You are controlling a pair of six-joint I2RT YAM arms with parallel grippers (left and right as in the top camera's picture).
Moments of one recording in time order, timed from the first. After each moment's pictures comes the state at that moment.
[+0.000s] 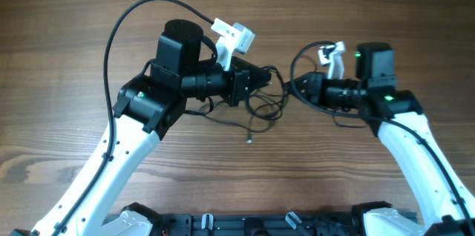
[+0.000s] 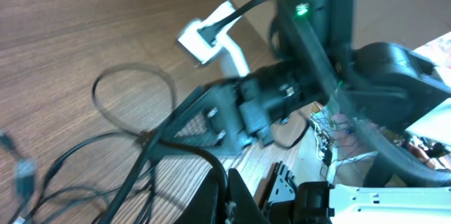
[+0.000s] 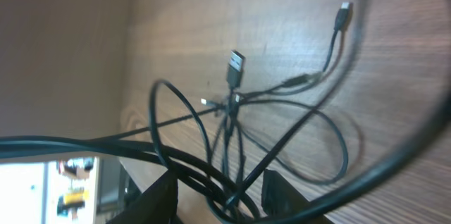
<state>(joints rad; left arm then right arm) -0.47 1.31 1.21 -0.47 0.76 -0.29 0.14 1.32 0.87 -0.48 -0.80 0.44</state>
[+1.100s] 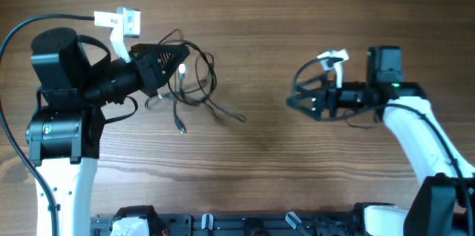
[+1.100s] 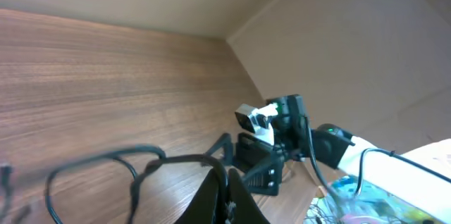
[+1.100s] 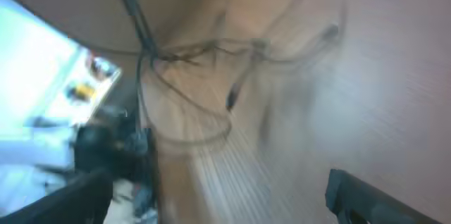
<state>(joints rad) 0.05 1.09 1.21 -0.57 0.98 -0.35 0.02 1.47 0.86 -0.47 -1.23 -0.32</state>
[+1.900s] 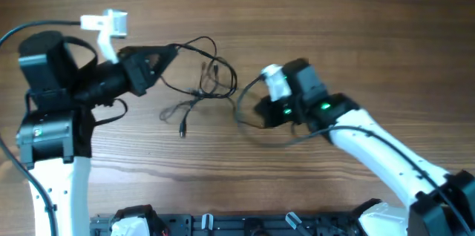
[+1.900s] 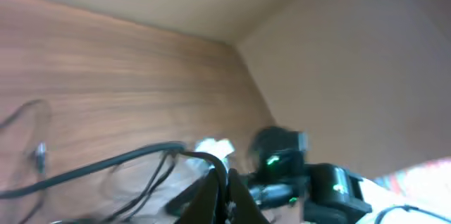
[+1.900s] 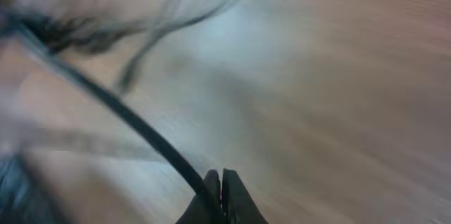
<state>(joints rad) 0.17 1.09 1.21 -0.65 0.99 -0.37 0.47 1.44 0.87 -0.43 -0.37 0.30</state>
